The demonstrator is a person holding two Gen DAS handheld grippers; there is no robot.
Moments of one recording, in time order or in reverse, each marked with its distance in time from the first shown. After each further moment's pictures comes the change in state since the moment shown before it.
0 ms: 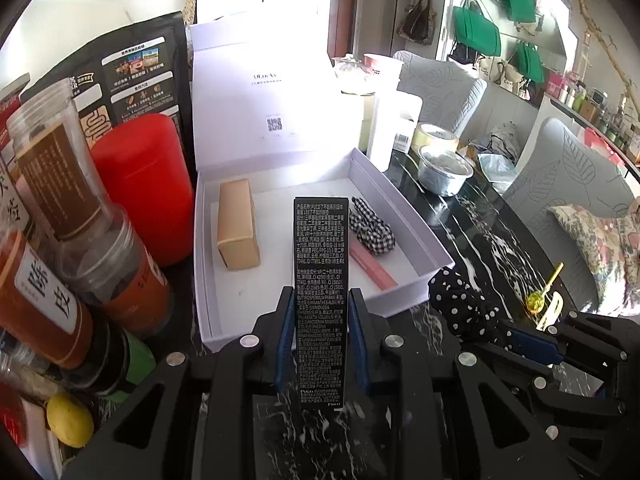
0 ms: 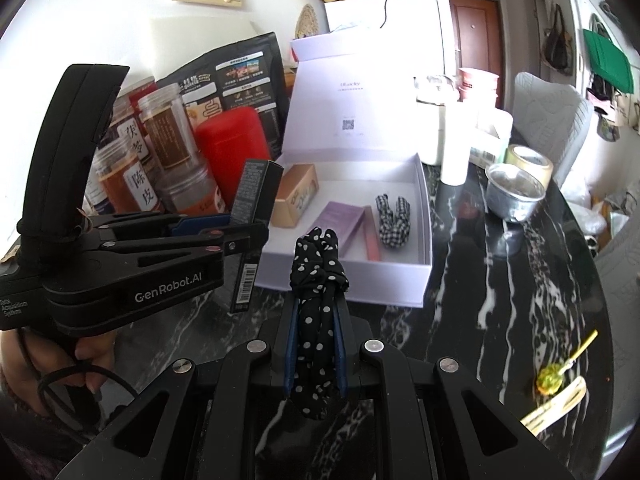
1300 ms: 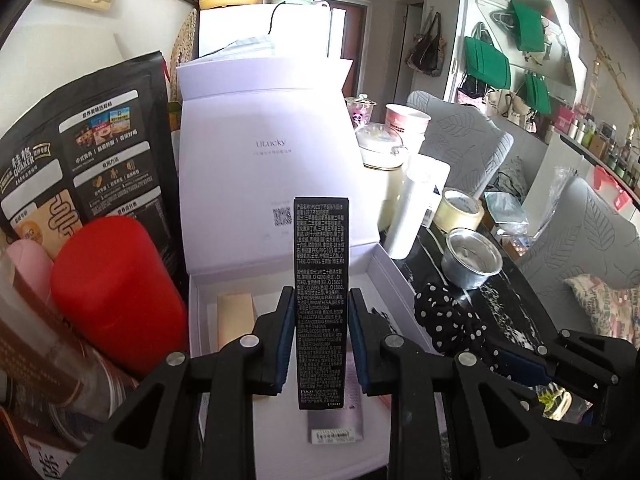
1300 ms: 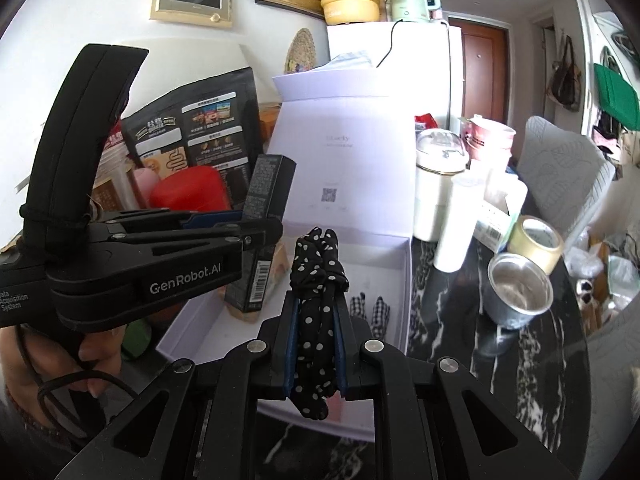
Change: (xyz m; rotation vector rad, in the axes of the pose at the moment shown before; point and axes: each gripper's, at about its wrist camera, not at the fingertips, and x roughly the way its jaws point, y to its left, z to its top) left arm 0.047 0.019 0.100 -0.032 -0.100 0.001; right arm 0.050 -0.031 0.092 -0.072 -0.079 -0.030
